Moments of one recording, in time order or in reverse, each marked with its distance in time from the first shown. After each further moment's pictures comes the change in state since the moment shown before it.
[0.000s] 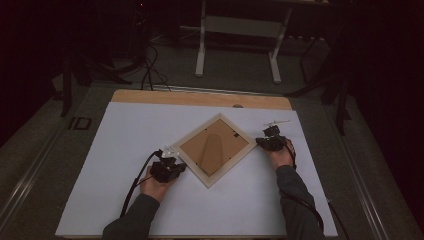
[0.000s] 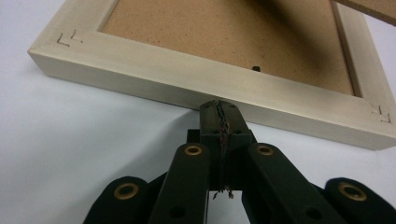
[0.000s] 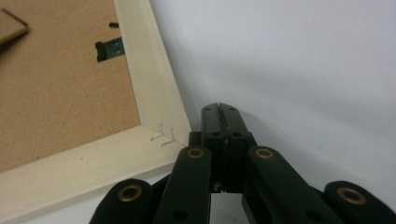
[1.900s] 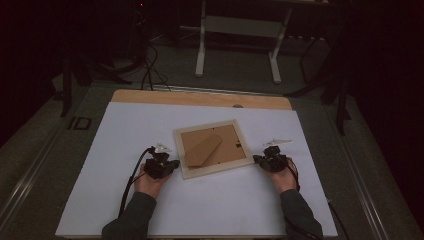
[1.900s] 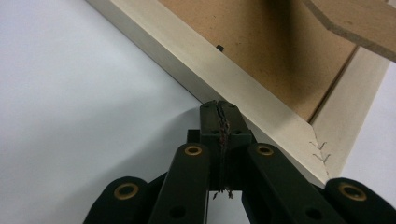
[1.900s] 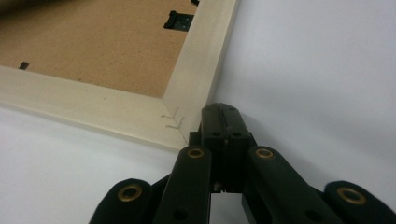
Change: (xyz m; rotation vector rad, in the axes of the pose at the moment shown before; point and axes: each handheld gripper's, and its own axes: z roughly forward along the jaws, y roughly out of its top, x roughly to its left) left arm 0.020 0.000 -0.007 0.010 0.045 -0.063; right arm 0.038 -0.052 -0.035 -0.020 0.086 -0.066
